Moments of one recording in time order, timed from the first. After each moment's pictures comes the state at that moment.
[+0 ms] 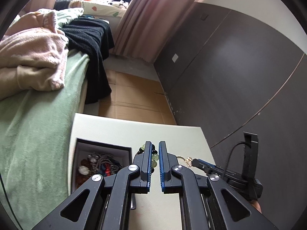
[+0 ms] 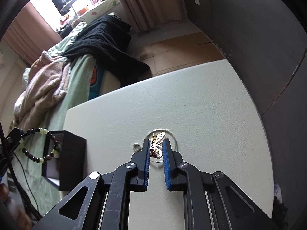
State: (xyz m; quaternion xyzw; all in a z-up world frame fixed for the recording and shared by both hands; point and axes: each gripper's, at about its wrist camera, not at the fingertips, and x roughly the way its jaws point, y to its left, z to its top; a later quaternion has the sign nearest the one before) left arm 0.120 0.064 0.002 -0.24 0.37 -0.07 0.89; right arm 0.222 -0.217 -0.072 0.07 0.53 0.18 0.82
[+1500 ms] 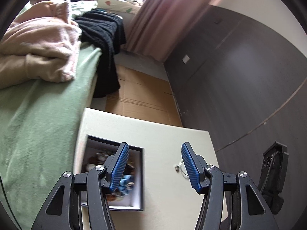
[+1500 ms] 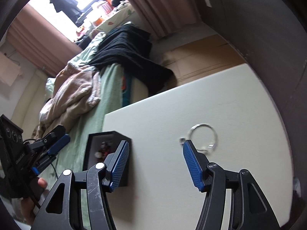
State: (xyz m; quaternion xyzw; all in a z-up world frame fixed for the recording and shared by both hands) left arm 0.132 0.069 -0.010 -0.26 0.39 -0.04 0.88; right arm 0.191 -0.204 -0.036 0.14 0.52 0.23 0.81
